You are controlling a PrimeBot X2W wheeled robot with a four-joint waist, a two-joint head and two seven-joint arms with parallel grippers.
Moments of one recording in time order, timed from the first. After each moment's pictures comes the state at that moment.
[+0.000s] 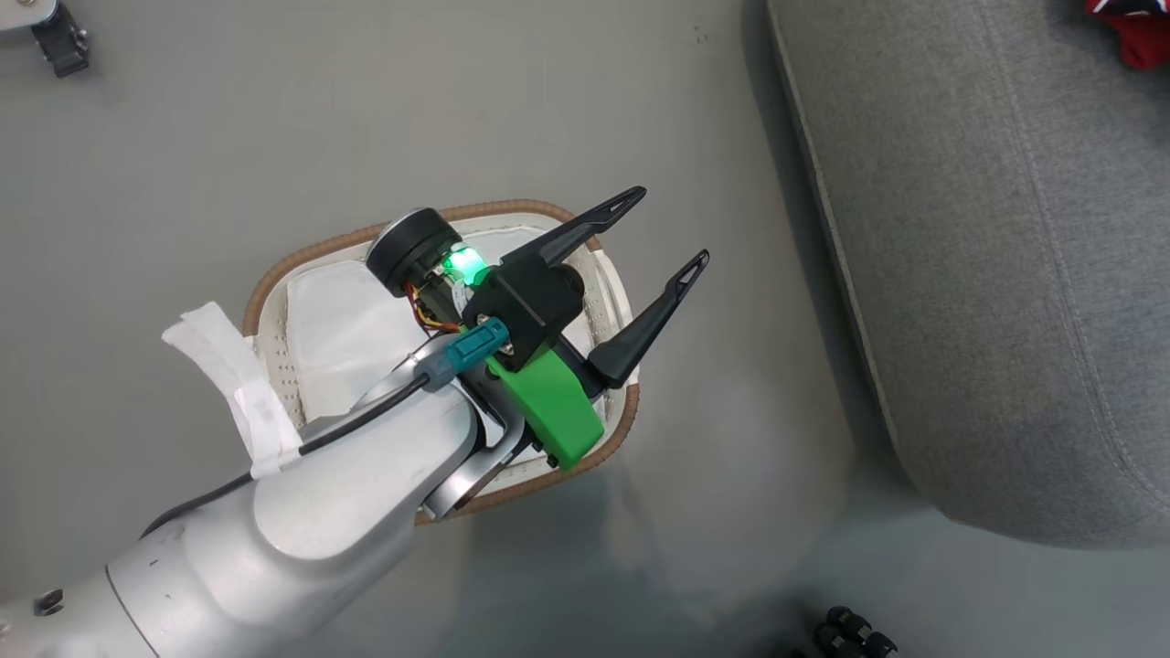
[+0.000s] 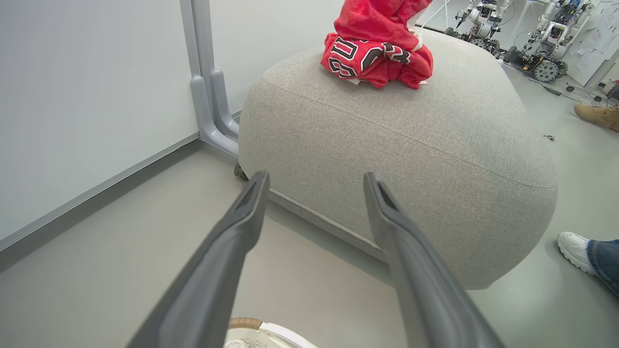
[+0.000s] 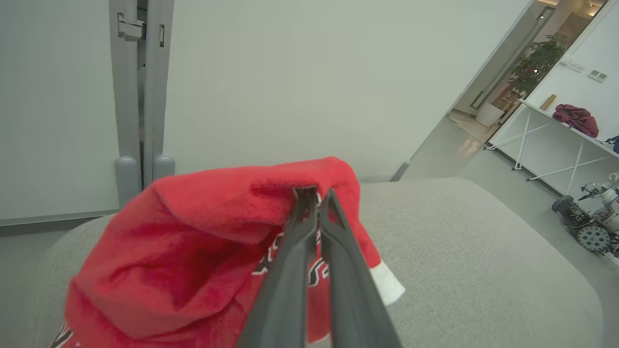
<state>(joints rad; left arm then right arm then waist) -0.92 0.36 -1.16 0.17 -0.68 0.01 -0.19 -1.18 -0.56 -0.19 0.98 0.06 0.13 -0.22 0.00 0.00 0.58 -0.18</state>
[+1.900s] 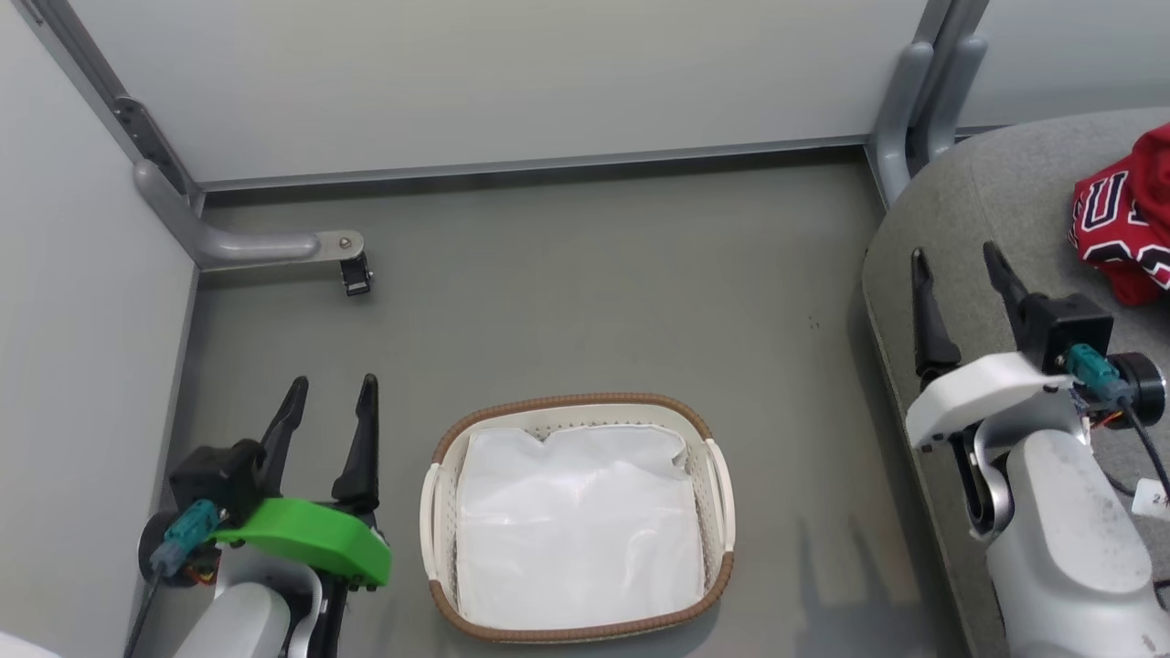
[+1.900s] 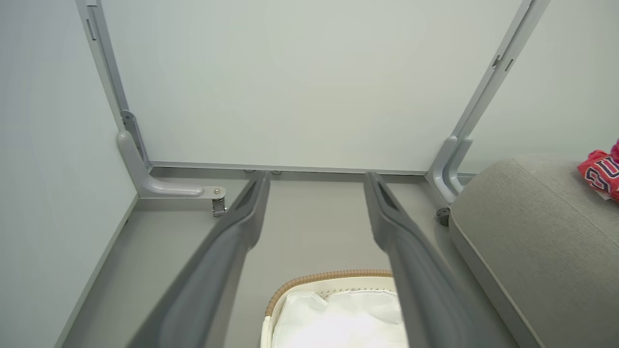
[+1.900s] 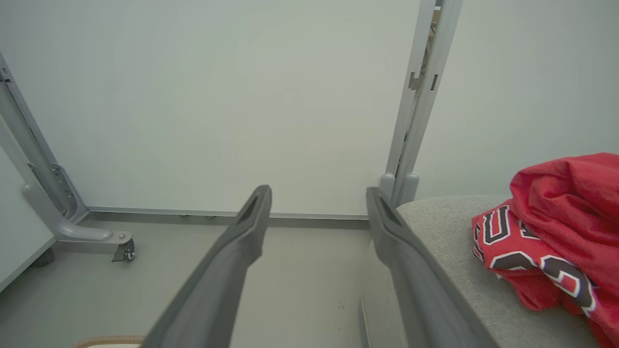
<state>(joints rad) -0.25 0.32 -0.46 0.30 -0.65 0.05 -0.26 -0.47 -0.09 -0.07 0.53 0.07 0.13 -0.26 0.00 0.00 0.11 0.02</state>
